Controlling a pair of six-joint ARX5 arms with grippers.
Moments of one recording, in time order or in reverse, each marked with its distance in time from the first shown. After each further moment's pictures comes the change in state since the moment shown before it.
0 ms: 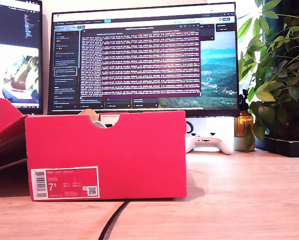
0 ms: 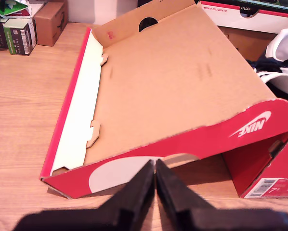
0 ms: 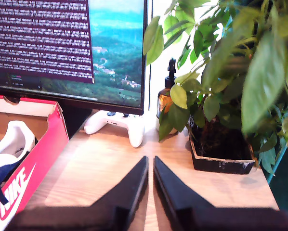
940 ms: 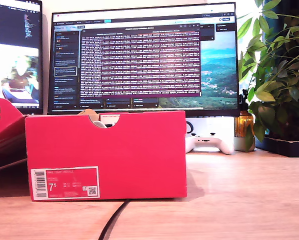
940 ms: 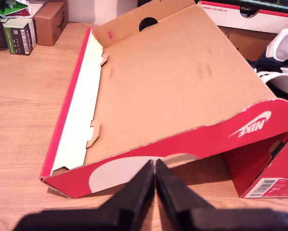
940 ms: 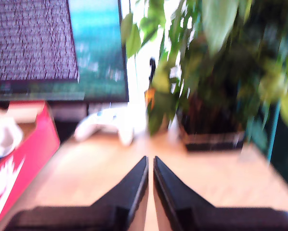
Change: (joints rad) left arm 0.000 0.000 0.000 0.000 0.000 0.000; right arm -0.070 -0.481 -0.461 0.085 -0.030 0.108
